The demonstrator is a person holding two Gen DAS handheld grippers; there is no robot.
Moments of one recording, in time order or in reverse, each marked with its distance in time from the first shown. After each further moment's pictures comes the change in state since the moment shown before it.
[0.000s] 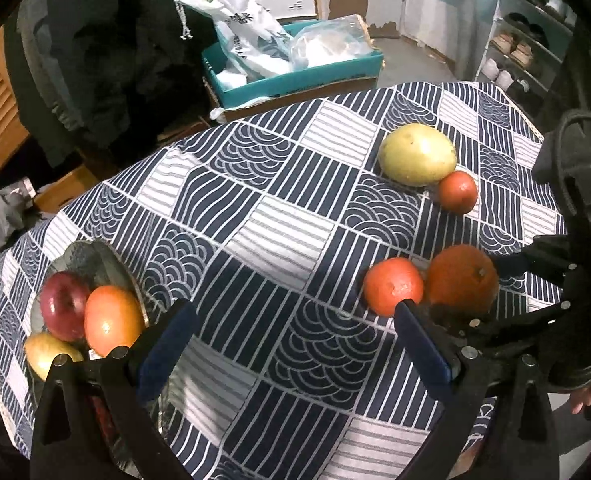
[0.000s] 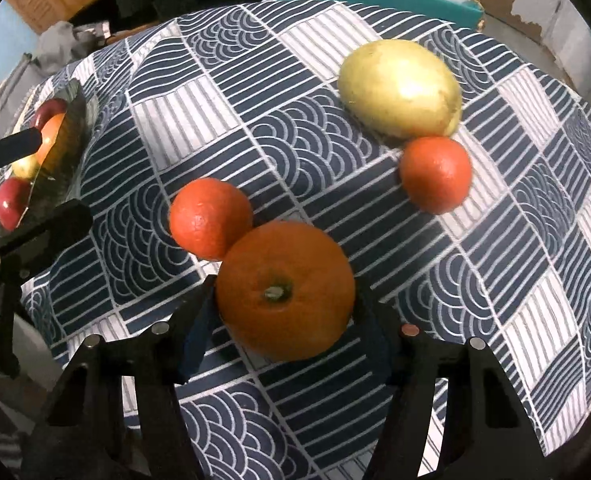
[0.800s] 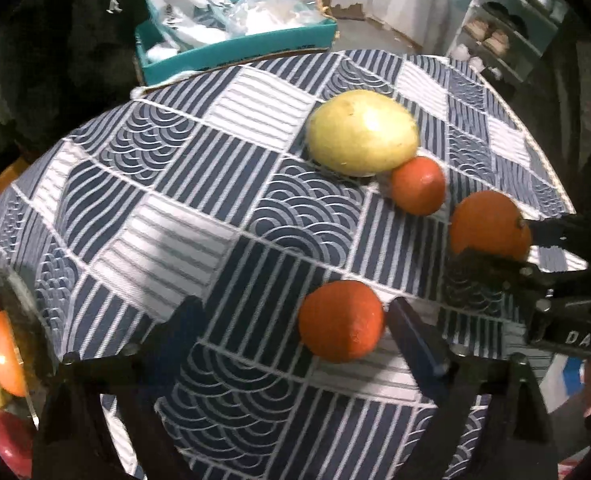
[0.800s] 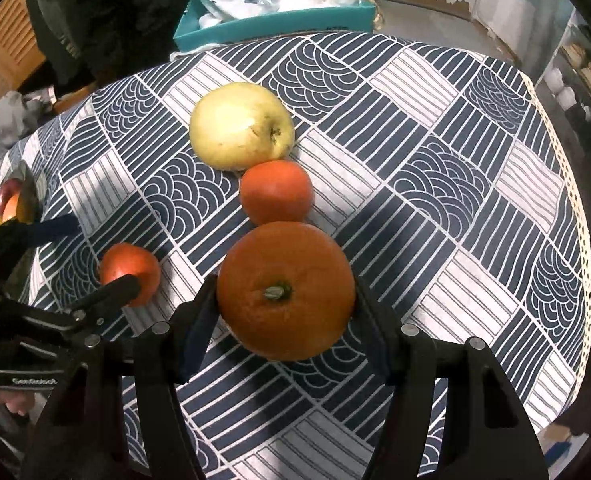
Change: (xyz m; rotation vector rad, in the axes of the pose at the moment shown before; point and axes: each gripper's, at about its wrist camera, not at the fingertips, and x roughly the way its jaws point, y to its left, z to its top) left arm 0.061 -0.046 0.017 0.009 0.075 -0.187; right arm -0.029 -0.070 -0.010 0.196 -0.094 -0.075
